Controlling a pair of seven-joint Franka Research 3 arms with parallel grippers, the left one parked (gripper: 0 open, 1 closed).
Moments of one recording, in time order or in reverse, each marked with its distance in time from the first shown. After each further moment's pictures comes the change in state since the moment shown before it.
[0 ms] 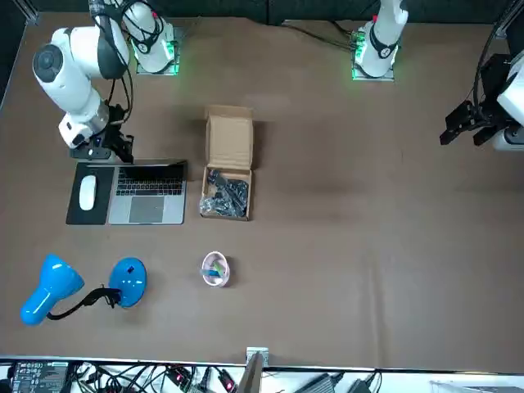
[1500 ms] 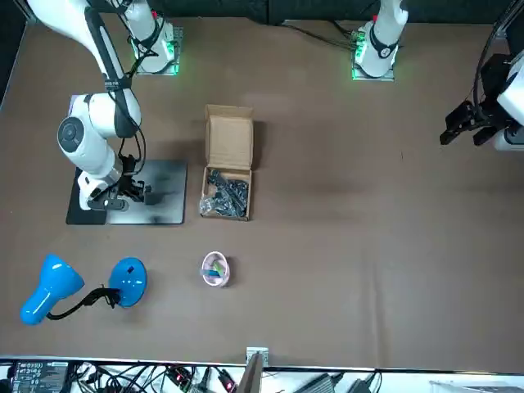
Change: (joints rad) arm -0.001 0.410 -0.003 0.230 0.000 0.169 0.001
